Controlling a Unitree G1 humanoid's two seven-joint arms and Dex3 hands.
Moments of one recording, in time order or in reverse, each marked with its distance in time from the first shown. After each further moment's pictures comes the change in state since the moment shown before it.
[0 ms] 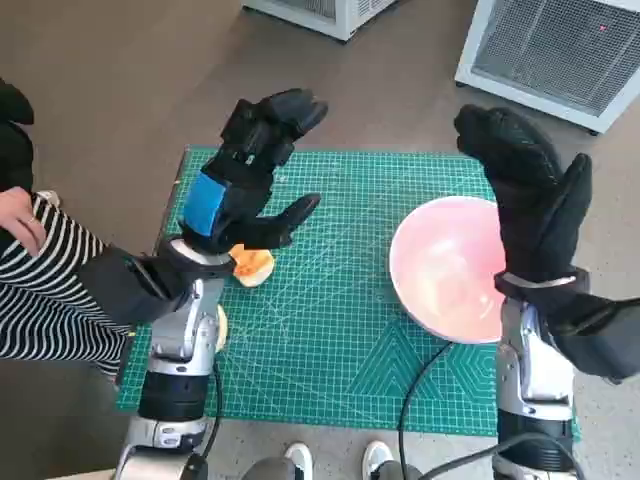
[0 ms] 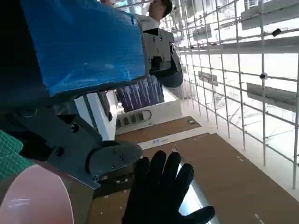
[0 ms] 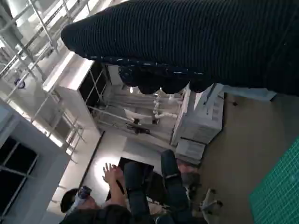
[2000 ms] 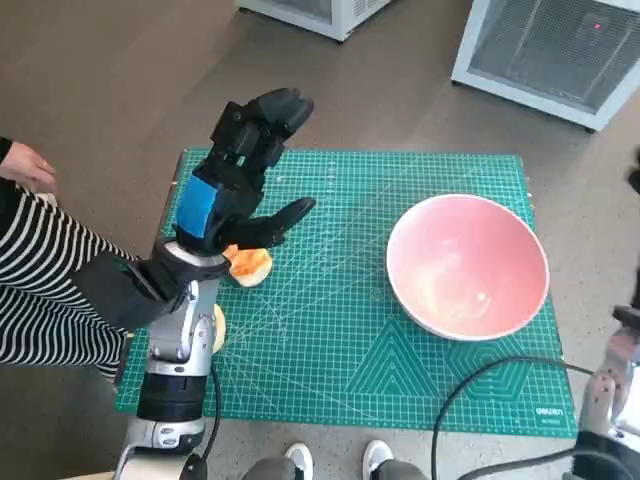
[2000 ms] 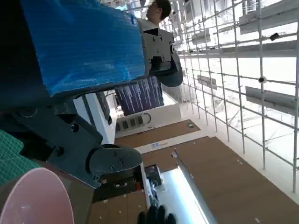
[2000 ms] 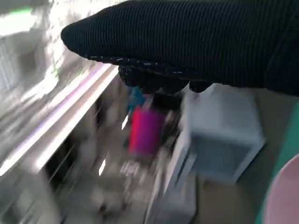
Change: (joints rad) left arm 0.009 0.000 0.018 0.020 0.000 -0.028 -0.004; right arm 0.093 -0.194 -0.336 0.333 0.002 -0.185 -0.089
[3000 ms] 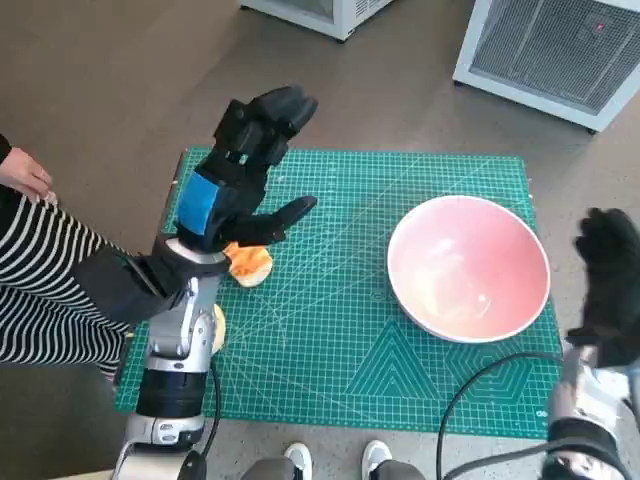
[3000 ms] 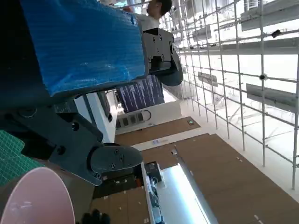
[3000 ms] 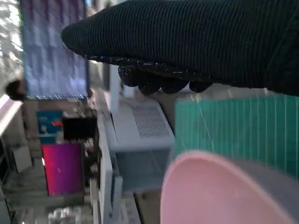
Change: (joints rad) left arm -0.017 0.006 0.006 0.018 -0.014 0.007 -0.029; right arm -0.160 0.053 0.018 0.621 -0.013 -0.069 -0.005
